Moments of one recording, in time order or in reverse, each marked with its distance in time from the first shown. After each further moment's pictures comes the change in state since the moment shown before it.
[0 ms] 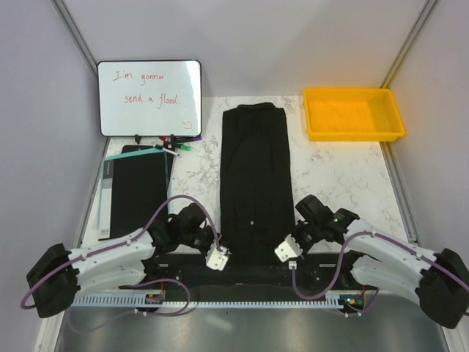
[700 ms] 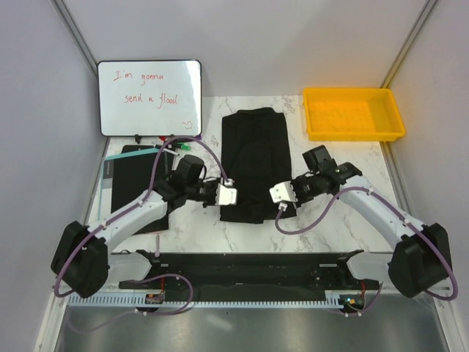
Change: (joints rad) left arm 0.318 0.245 0.396 -0.080 0.124 -0.192; right arm -0.271 0.226 0.462 -0.171 -0.063 0.051
